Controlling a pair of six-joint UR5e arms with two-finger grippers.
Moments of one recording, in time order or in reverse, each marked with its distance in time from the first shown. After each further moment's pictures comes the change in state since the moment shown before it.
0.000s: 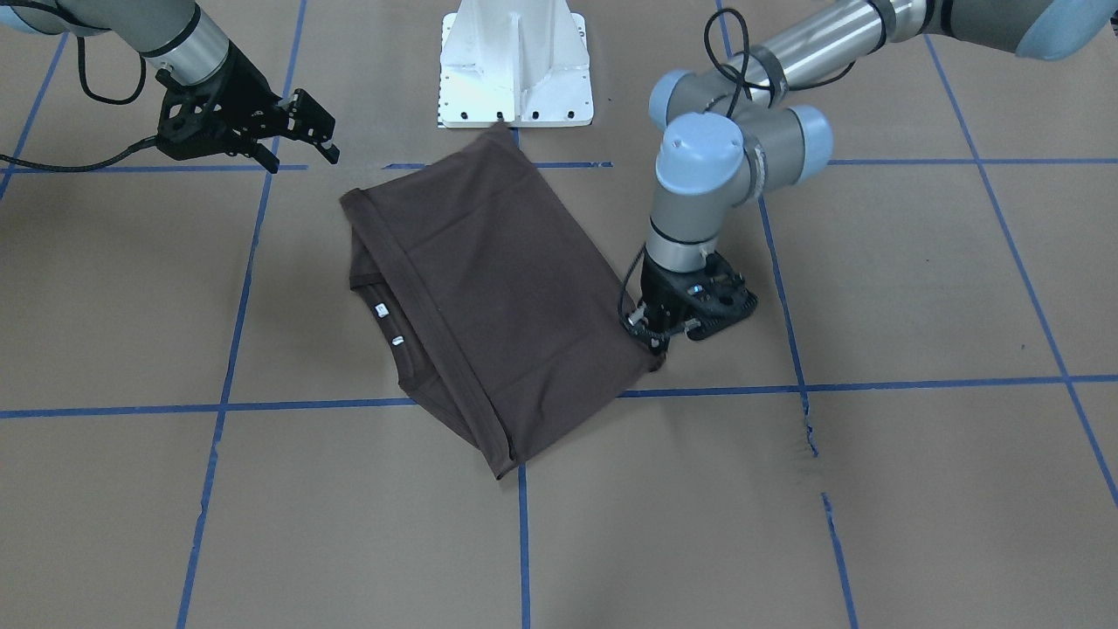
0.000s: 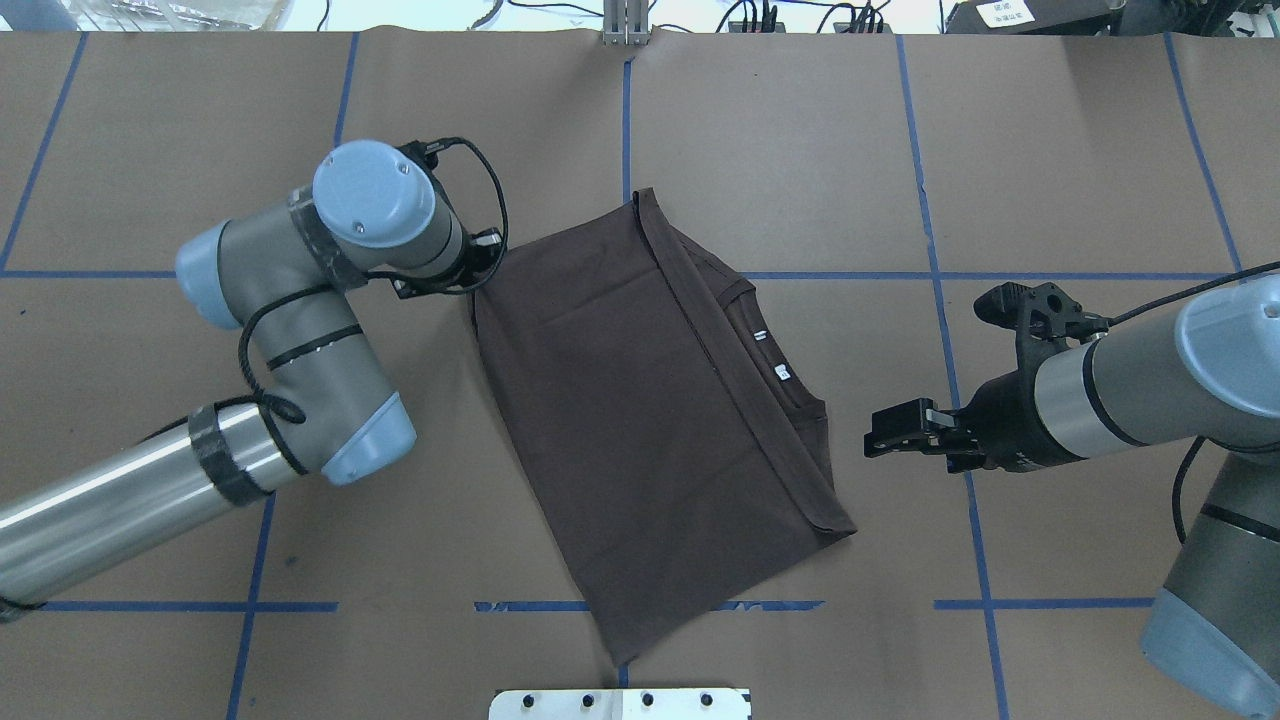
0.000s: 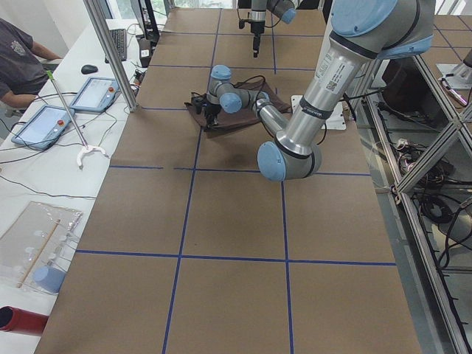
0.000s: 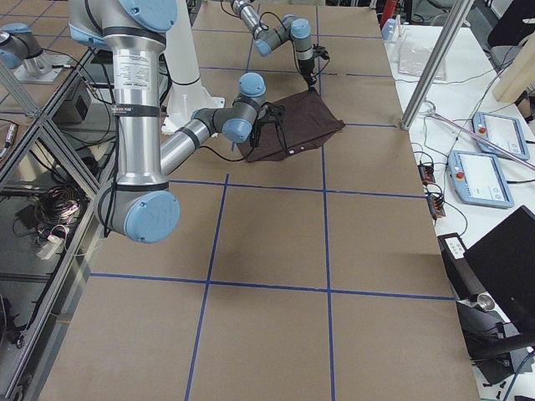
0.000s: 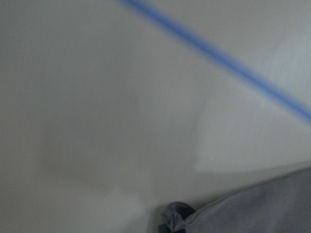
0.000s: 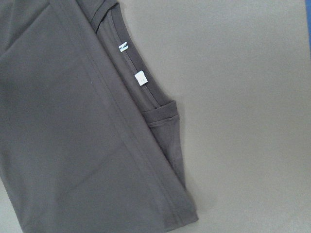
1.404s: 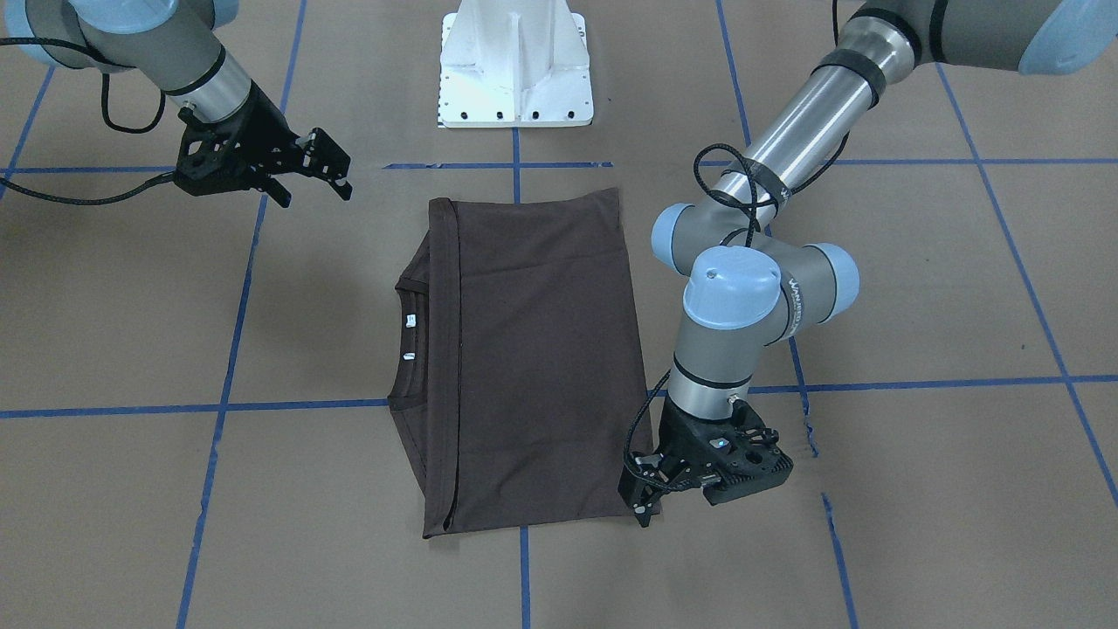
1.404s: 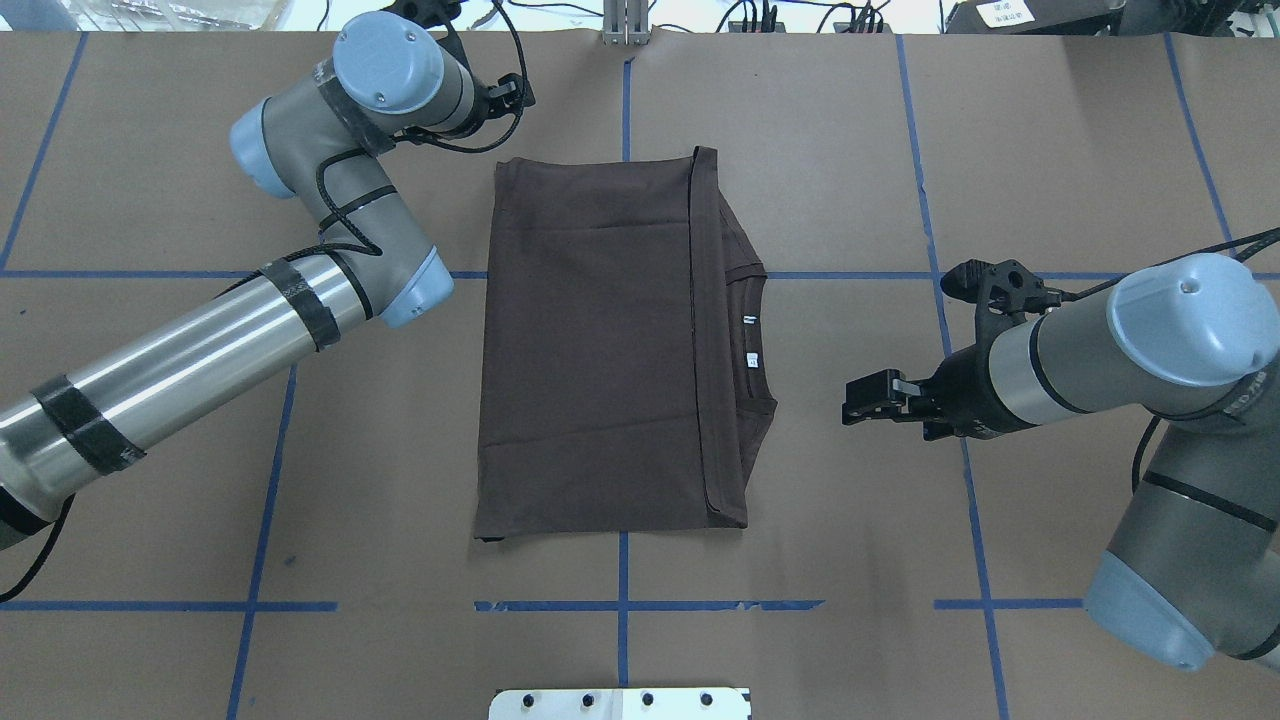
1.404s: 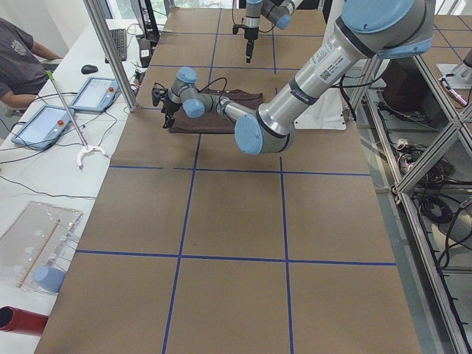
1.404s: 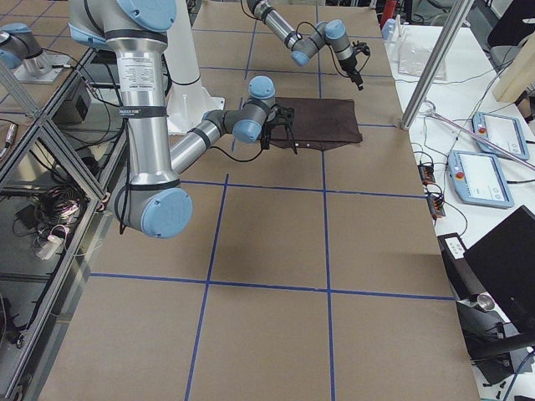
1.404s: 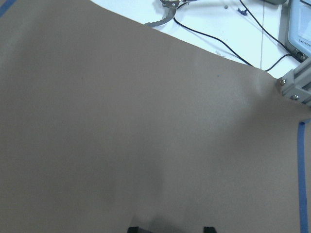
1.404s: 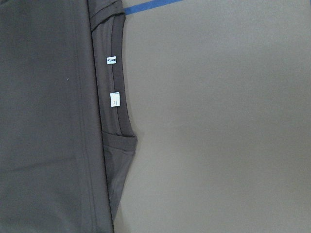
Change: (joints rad) left arm -0.123 -0.219 0.418 -0.347 0.097 0.206; right arm 0.016 0.075 -0.101 -0.014 -0.037 -0.033
